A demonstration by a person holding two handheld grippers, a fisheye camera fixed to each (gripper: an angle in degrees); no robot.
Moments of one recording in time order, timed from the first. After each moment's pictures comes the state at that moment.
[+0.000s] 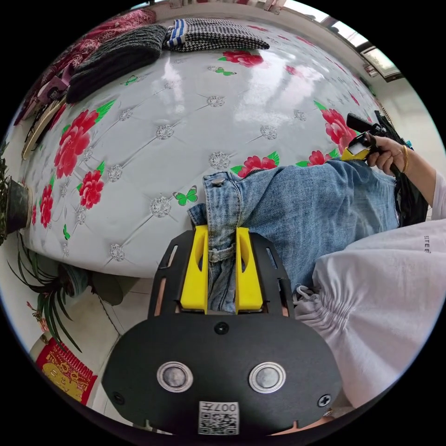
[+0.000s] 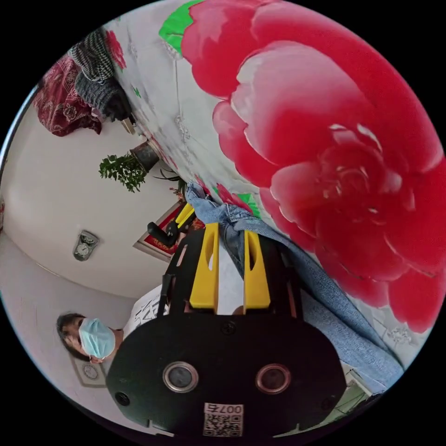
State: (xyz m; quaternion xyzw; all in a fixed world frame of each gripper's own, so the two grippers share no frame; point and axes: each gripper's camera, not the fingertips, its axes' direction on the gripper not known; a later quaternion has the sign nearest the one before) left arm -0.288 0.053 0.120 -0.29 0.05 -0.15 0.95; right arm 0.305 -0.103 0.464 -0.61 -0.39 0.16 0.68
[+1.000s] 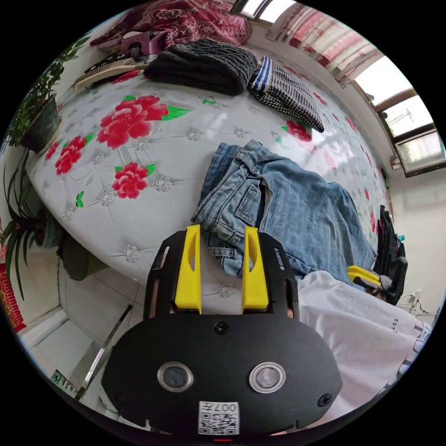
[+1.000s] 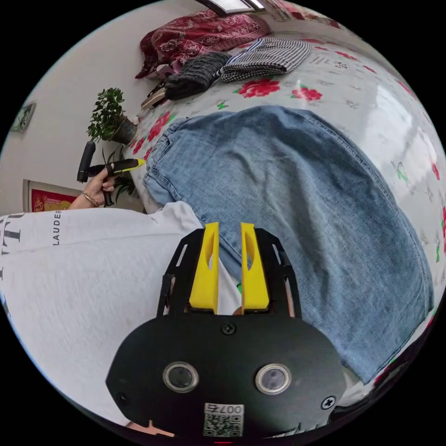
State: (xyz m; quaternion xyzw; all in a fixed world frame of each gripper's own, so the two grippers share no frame) left arm -0.360 0.056 0.074 -0.16 0.04 -0.37 0.91; right arm 0.118 0.041 0.243 -0.30 -0.22 -0.19 0.91
